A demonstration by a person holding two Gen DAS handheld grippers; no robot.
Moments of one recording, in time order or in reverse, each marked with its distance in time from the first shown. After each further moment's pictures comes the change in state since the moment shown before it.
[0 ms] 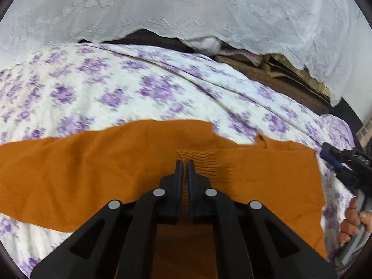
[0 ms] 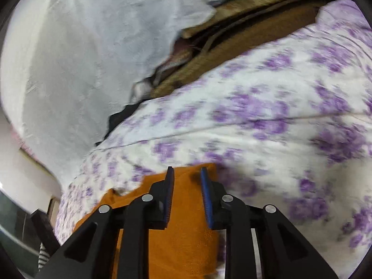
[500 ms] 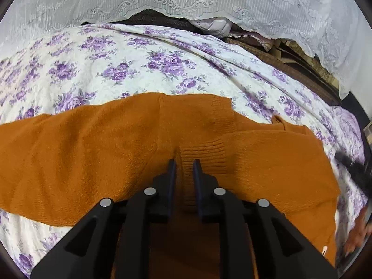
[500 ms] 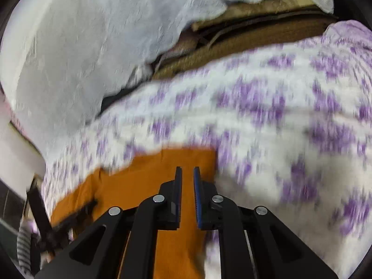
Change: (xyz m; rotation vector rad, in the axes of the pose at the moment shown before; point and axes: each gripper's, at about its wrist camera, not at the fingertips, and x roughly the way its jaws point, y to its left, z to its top) left arm 0.023 0.011 -0.015 -0.020 0.085 0.006; right arm -0.003 0.010 -0.026 -0.122 0.075 -0.110
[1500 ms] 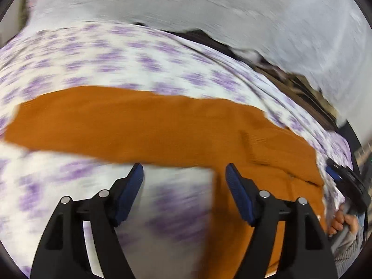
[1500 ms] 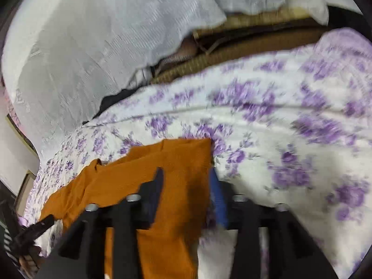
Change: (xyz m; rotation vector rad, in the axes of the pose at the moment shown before) left arm -0.108 0.107 -0.052 -0.181 -0.088 0.028; right arm -0.021 0.003 -0.017 -0.035 -0.137 -0.028
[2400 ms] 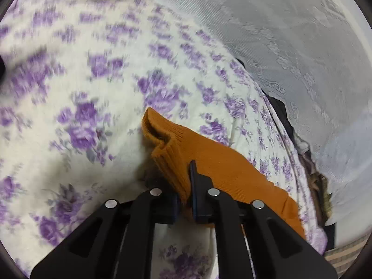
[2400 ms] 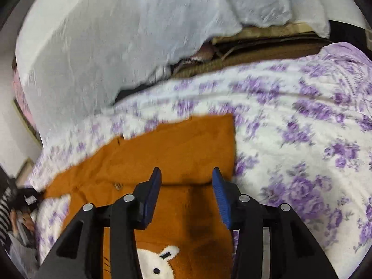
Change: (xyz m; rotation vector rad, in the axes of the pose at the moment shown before) left arm -0.019 0.170 0.040 -0.486 -0.111 0.062; right arm -0.018 0.039 -0.057 -0.092 0.007 -0.007
